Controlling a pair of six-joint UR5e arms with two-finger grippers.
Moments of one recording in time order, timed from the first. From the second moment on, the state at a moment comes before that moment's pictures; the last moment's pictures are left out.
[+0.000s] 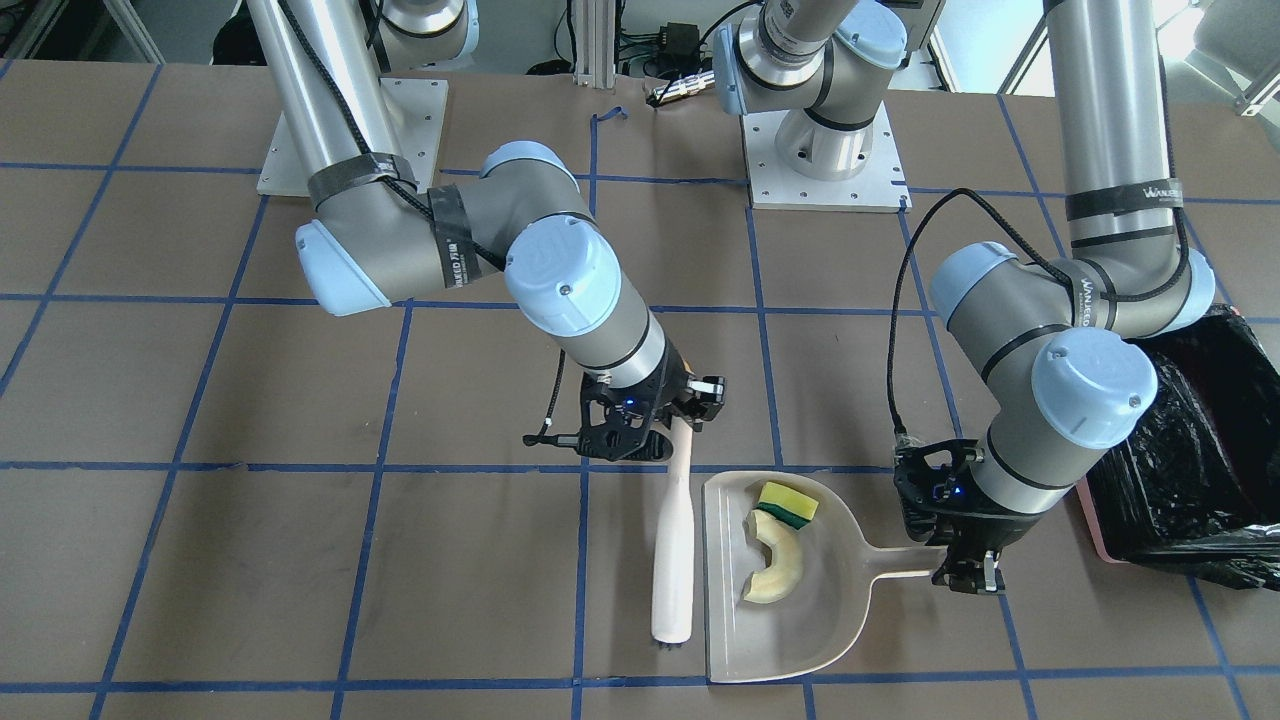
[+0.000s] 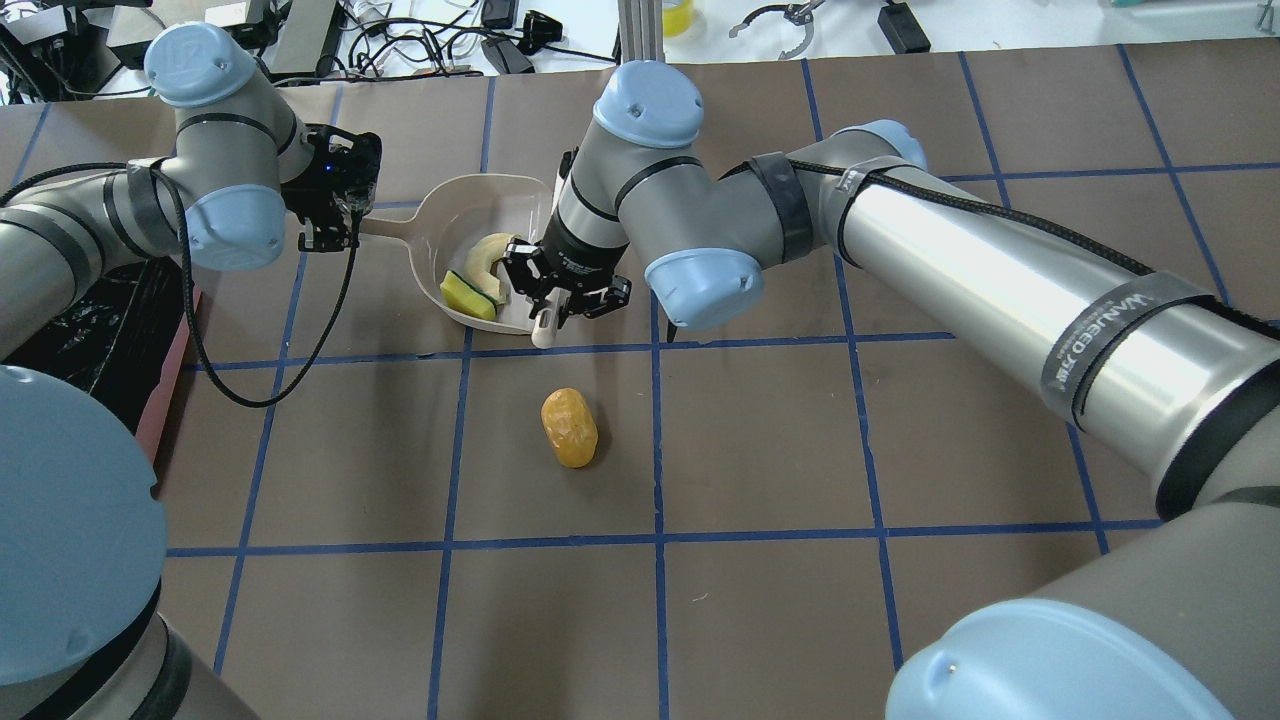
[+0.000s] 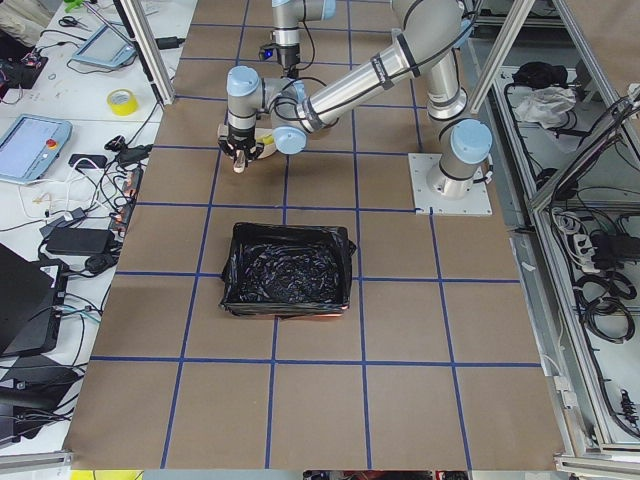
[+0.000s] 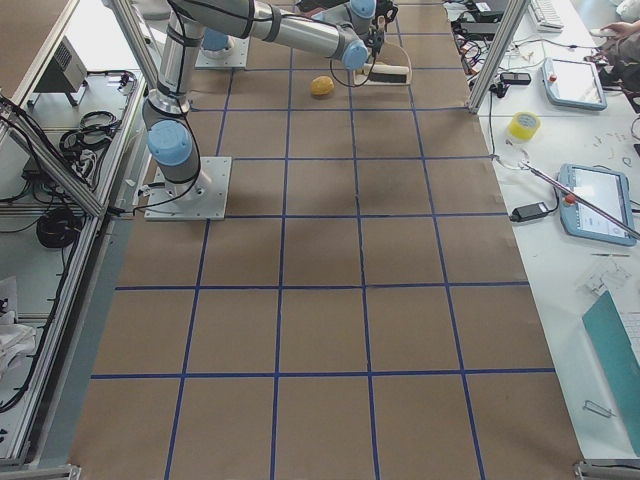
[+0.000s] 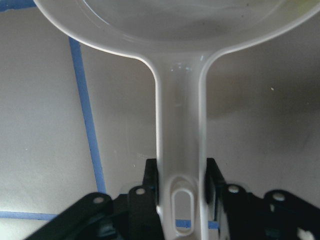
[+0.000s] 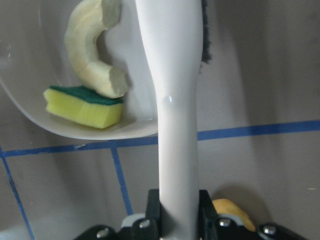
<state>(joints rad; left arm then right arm) -1.38 -2.05 -1.65 -0.83 1.57 1.83 1.94 -1.07 1.55 -2.15 -1.19 0.57</state>
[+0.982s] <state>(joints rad) -1.38 -1.71 -2.04 -0.79 1.62 1.89 1.65 -1.51 1.77 -1.61 -1.27 0.09</state>
